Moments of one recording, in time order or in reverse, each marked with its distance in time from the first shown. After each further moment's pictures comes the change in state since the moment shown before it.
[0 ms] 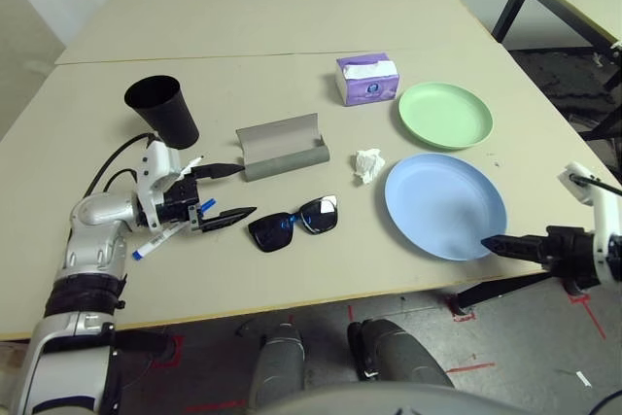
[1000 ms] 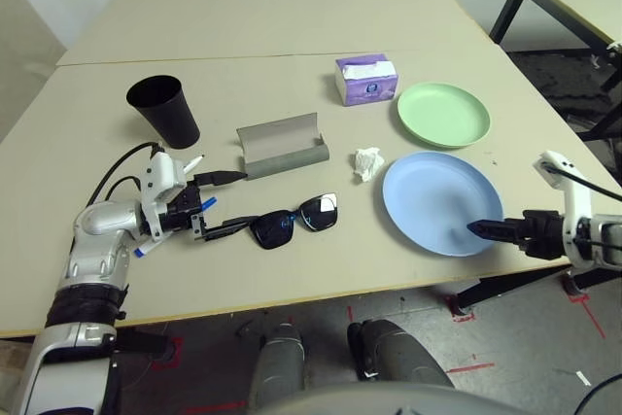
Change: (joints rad) left arm 0.033 -0.009 -0.008 -0.012 0.002 -0.046 0.010; right arm -0.104 0.027 0.115 0.055 -0.066 -0.073 0.021
